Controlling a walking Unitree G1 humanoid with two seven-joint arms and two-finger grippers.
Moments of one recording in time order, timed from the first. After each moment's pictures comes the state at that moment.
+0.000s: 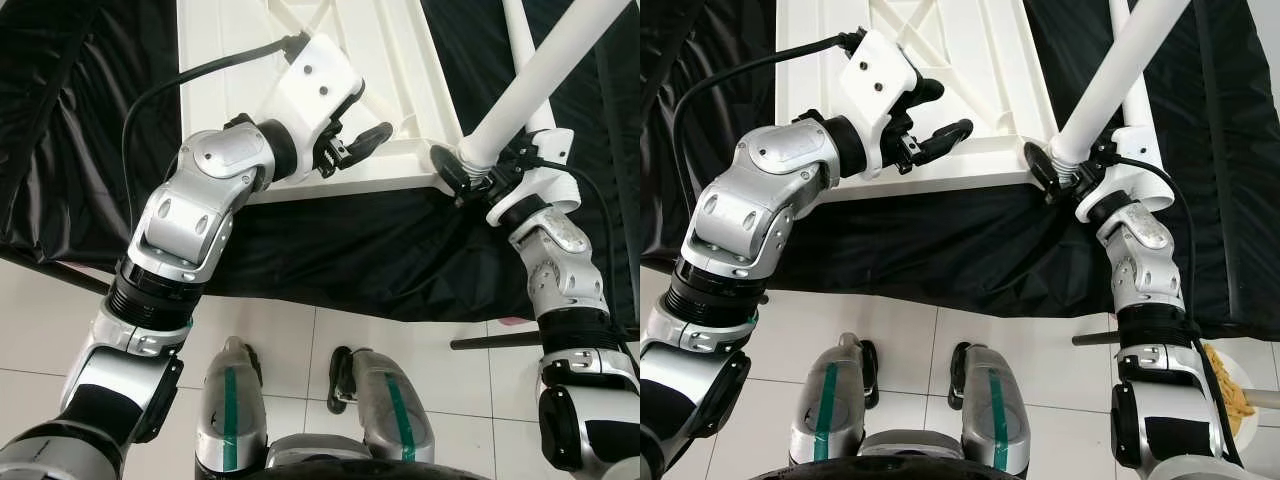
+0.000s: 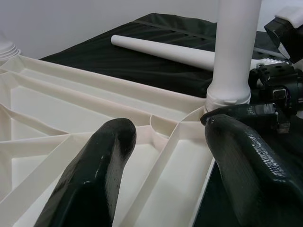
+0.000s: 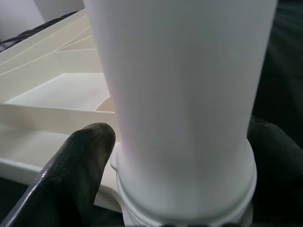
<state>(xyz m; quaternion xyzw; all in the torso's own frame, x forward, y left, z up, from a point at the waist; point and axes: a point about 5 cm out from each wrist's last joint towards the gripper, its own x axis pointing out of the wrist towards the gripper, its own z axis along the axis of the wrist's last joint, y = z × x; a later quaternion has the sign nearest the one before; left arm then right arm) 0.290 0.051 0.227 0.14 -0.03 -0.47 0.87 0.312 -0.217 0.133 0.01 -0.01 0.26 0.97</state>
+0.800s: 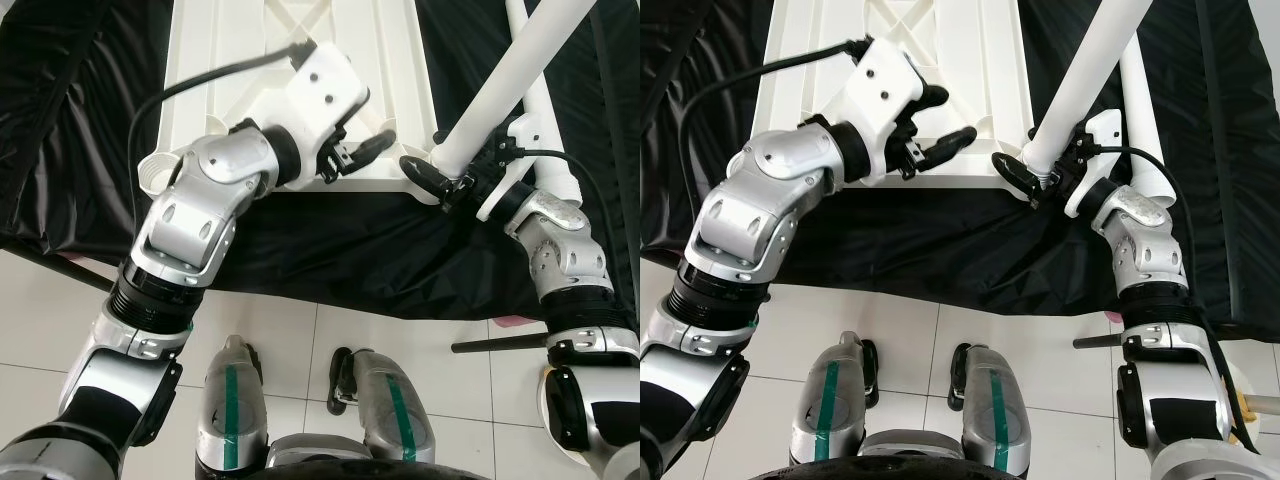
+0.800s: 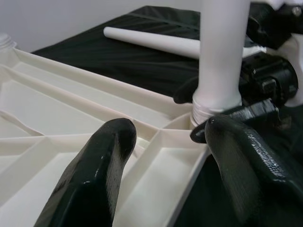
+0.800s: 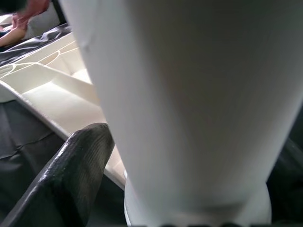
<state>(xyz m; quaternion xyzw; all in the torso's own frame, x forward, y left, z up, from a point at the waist) 0.283 0.044 0.216 0.15 -0.02 -0.48 0.86 0.320 -0.202 0.142 -0.01 0.02 0.39 0.92</state>
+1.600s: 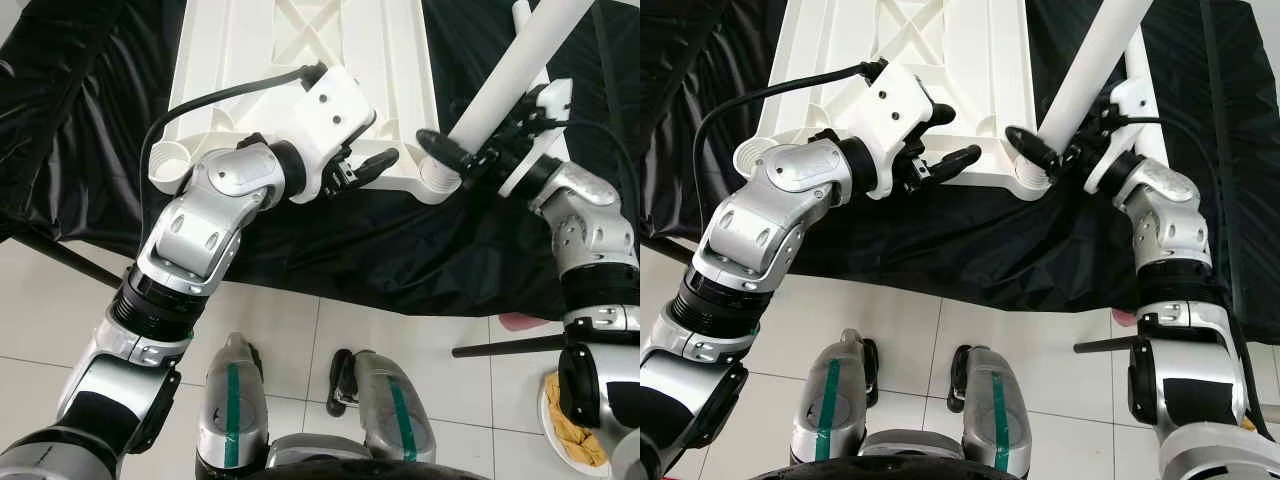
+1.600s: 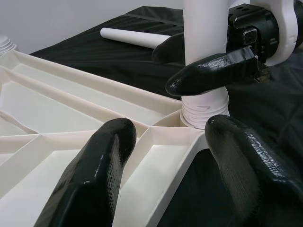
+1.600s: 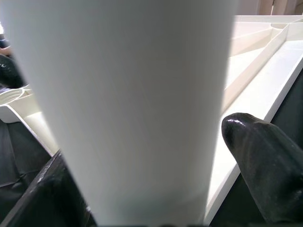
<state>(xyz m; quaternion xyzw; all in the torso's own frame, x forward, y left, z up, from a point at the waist) 0.281 0.041 0.214 0.15 -0.02 -0.49 0.86 0.334 -0.218 0.174 -0.02 -0.02 0.38 0.92</state>
